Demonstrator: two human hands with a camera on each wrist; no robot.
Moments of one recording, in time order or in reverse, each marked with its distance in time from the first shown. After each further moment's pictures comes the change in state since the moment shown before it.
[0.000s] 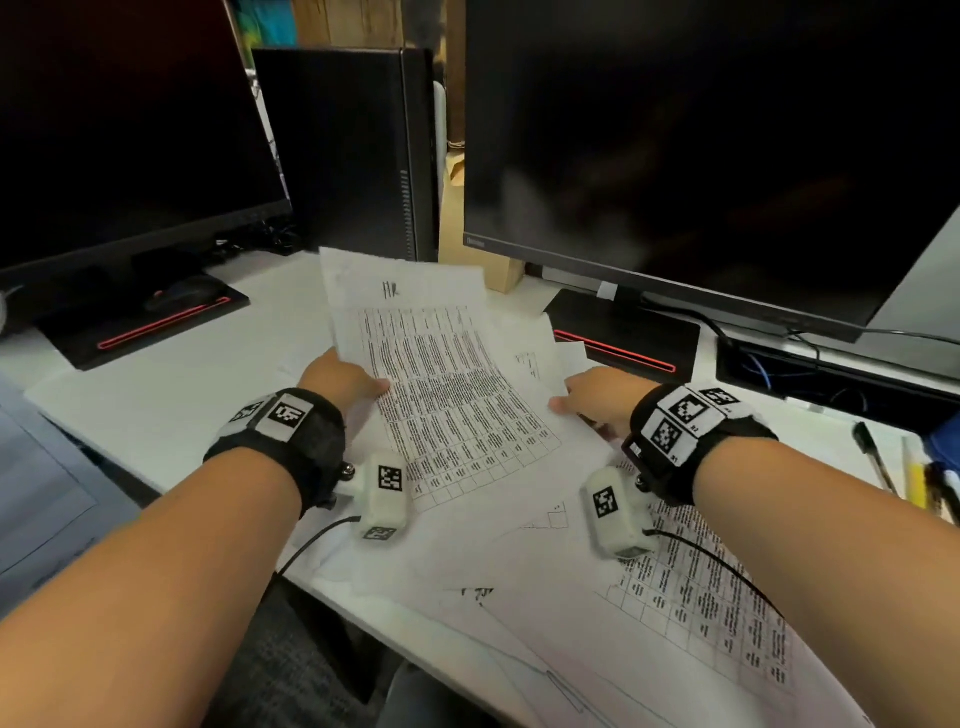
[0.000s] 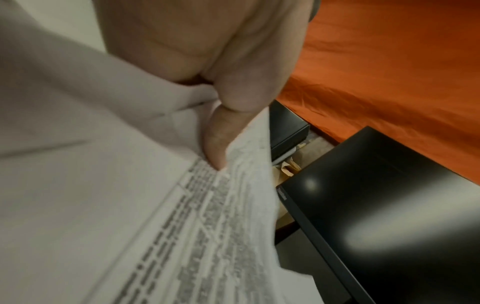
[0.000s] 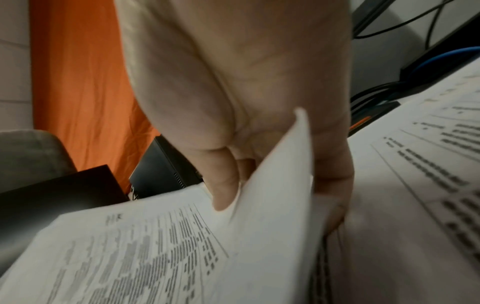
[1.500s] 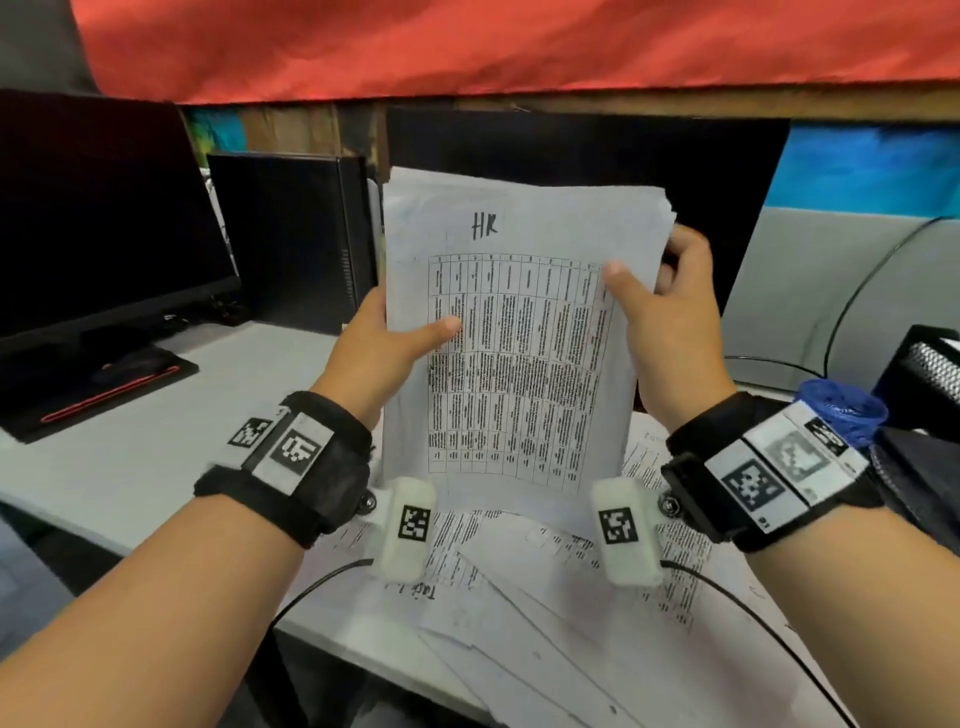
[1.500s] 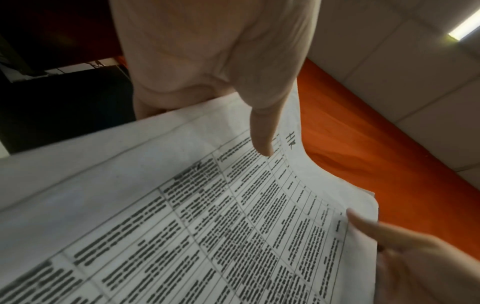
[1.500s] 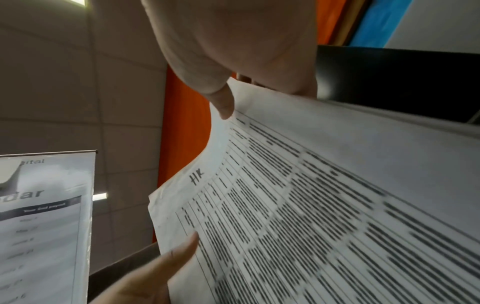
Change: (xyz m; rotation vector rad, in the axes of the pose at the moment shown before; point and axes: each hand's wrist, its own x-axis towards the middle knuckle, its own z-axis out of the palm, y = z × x) left_hand -0.143 0.107 0.008 -0.519 -0.188 0.618; right_hand -0.165 0.010 -0.079 0.974 0.917 -0.647
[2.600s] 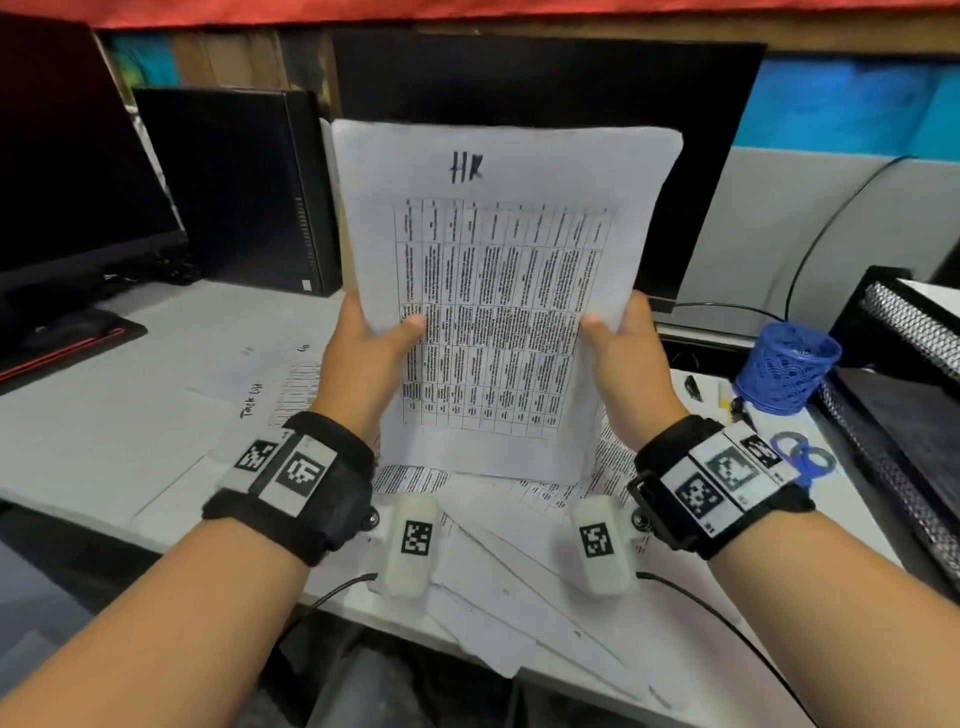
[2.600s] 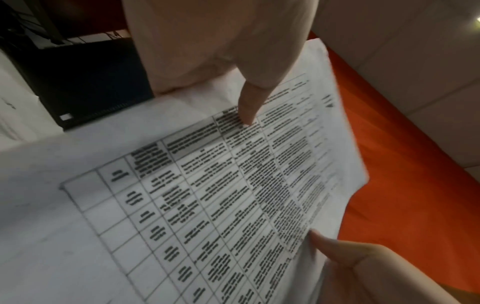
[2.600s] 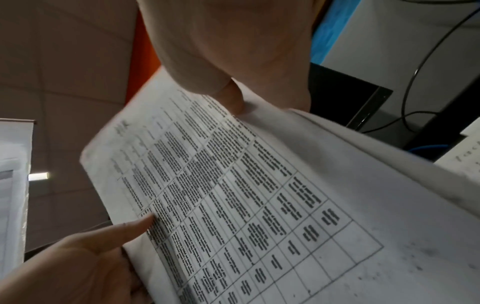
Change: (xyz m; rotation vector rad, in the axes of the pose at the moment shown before) left_hand -0.032 -0.036 0.032 -0.086 0.122 -0.042; right_hand -0.037 0.061 -0.025 -0.151 -0.020 0.331
